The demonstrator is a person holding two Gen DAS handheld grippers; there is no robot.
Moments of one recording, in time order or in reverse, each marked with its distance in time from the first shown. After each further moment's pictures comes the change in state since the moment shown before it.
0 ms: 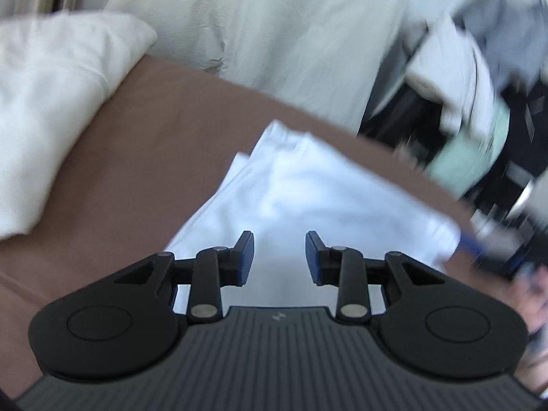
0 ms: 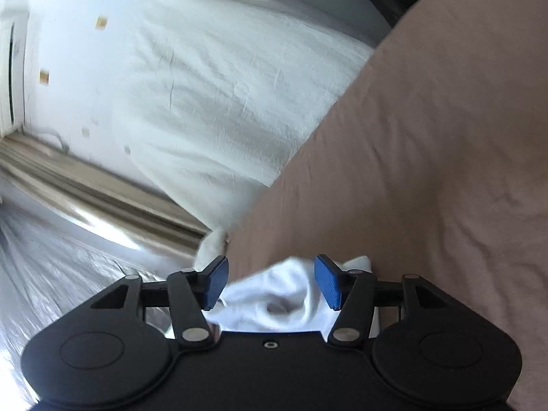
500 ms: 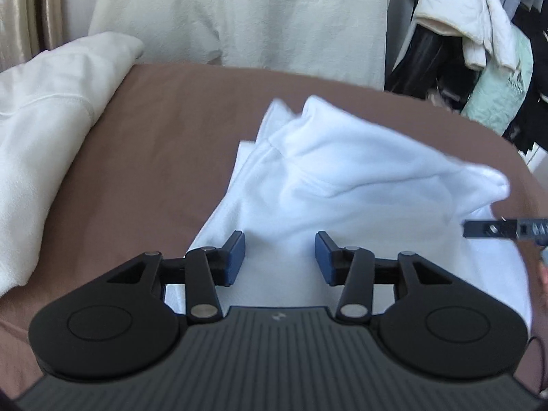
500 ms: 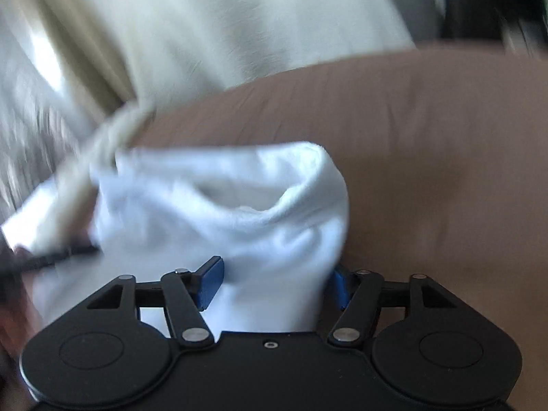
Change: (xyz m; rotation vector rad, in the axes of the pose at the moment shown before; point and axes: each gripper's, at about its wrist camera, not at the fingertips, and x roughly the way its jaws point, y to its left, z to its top) left arm 0.036 -0.019 0.002 0.176 0.046 0.128; right arm 0.068 0.010 -0.035 -0.434 0.210 -0.284
